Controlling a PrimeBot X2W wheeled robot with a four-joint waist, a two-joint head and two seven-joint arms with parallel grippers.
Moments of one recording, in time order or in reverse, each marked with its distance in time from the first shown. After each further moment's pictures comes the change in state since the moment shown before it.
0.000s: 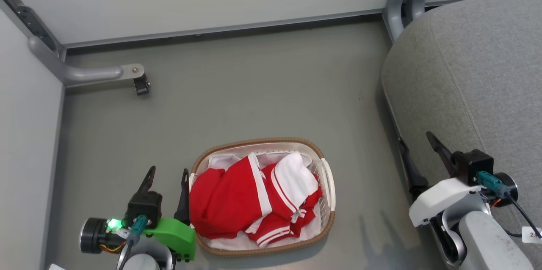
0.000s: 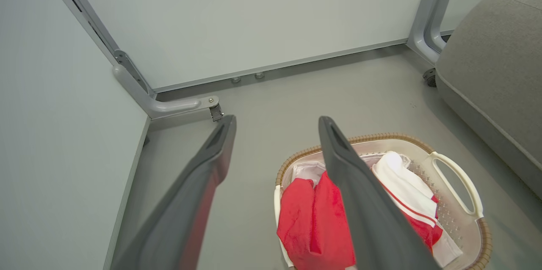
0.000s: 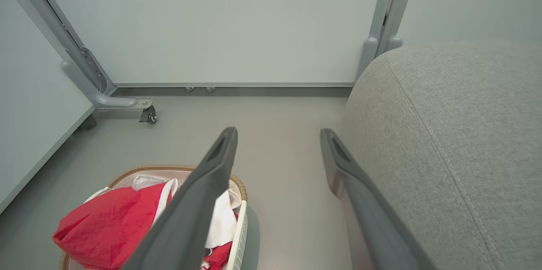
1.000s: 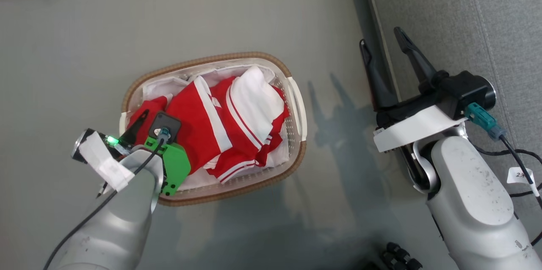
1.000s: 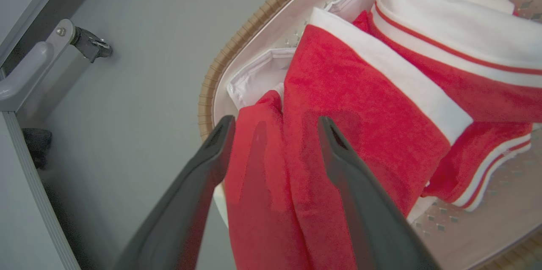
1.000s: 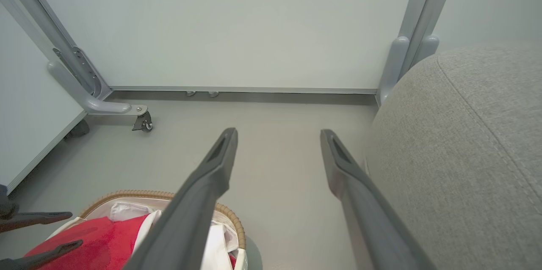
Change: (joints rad) left arm -0.581 -0.008 -0.165 0.695 0.208 -0.011 0.074; right arm -0.255 0.059 0.083 -0.206 -0.034 0.000 -0.025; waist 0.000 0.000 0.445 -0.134
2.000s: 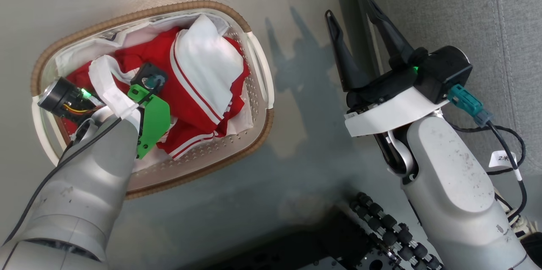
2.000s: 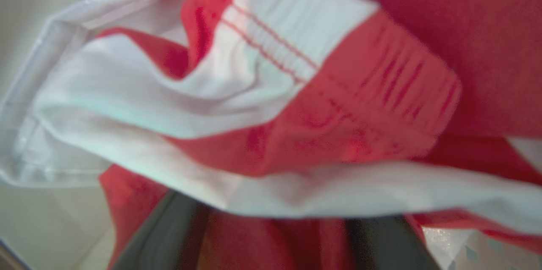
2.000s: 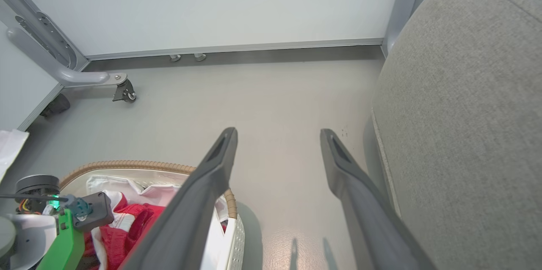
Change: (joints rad) left arm -0.246 0.035 -0.146 0.130 0.088 -0.011 0.372; right arm -0.093 0.062 0.073 -0.056 0.027 0.000 0.000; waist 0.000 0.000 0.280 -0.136
